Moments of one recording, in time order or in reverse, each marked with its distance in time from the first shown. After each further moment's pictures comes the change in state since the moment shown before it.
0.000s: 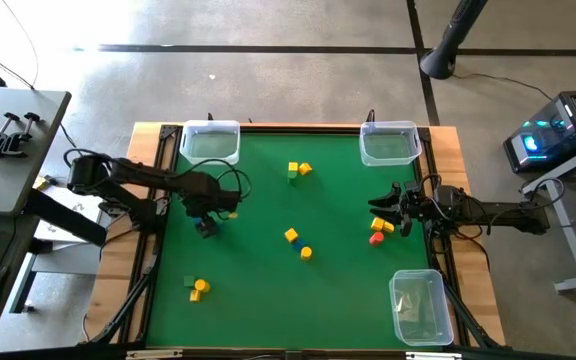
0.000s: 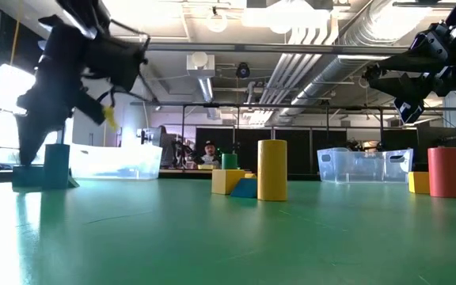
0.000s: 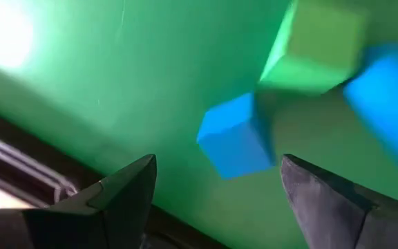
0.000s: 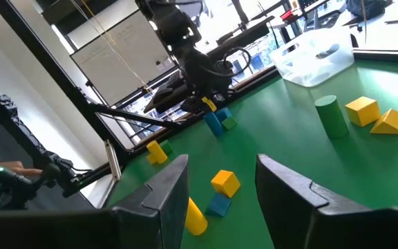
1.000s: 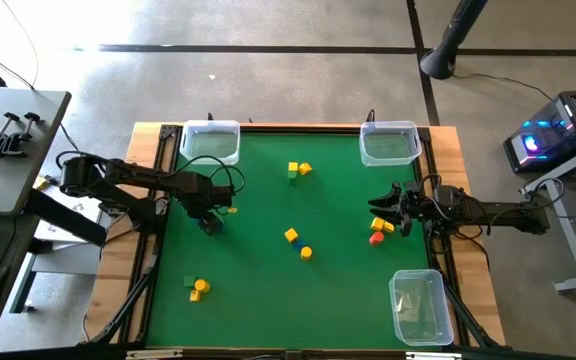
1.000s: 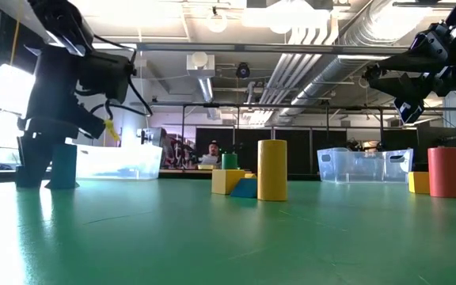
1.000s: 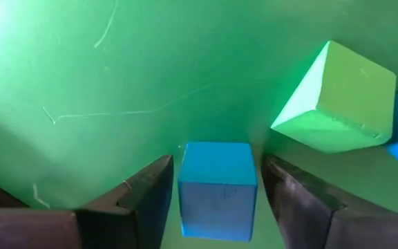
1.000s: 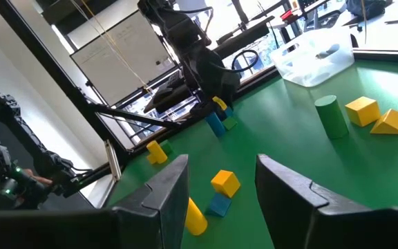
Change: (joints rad) left arm 0.073 -0.068 -0.158 0.250 0.050 -0.072; right arm 0.000 0.000 0.000 0.000 0.000 0.000
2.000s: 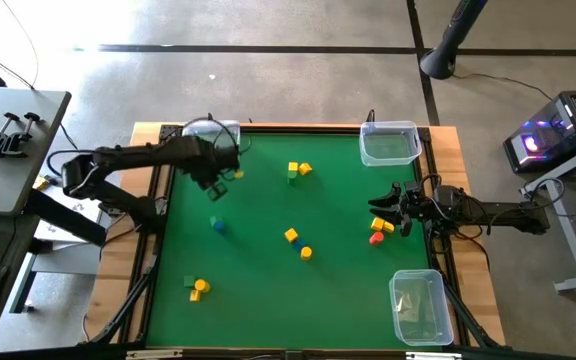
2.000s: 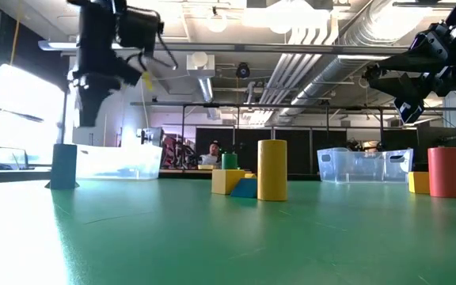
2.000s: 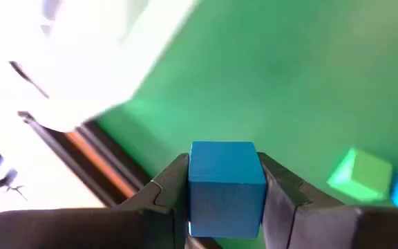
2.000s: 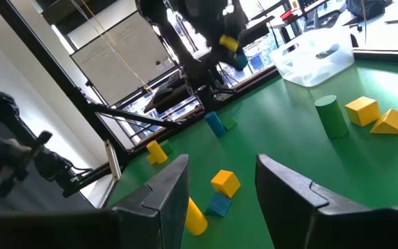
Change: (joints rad) left arm 0.195 0.003 0.465 -0.352 -0.335 0.243; right arm 0.000 0.000 0.000 0.000 0.000 0.000
